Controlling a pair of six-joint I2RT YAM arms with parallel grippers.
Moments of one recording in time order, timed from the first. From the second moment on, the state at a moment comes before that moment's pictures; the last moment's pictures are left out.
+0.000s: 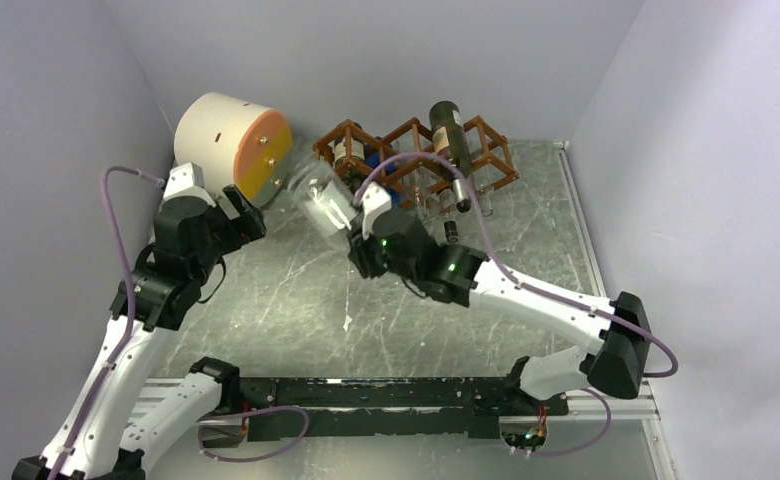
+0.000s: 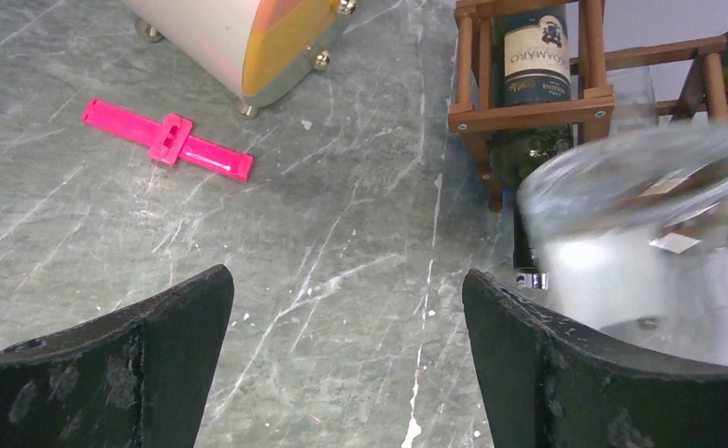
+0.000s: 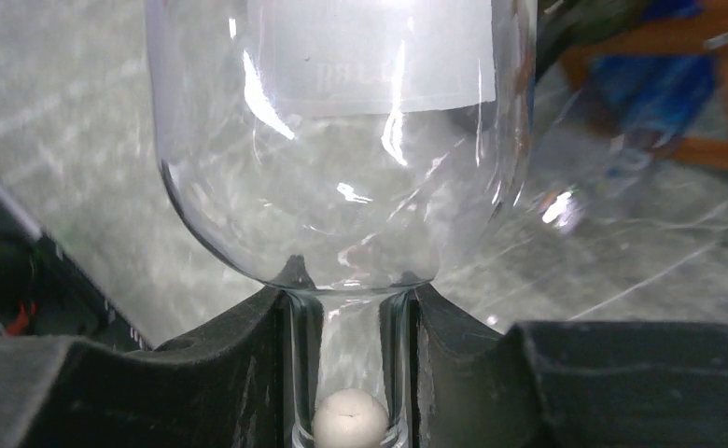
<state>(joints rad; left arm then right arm) -0.33 0.77 1.02 -0.66 -0.31 -0.56 1.08 1.35 1.12 -0.29 0.24 0.21</state>
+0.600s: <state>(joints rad) -0.33 0.87 0.98 -0.61 -0.08 -0.56 0.68 1.57 1.58 -0.51 0.36 0.46</state>
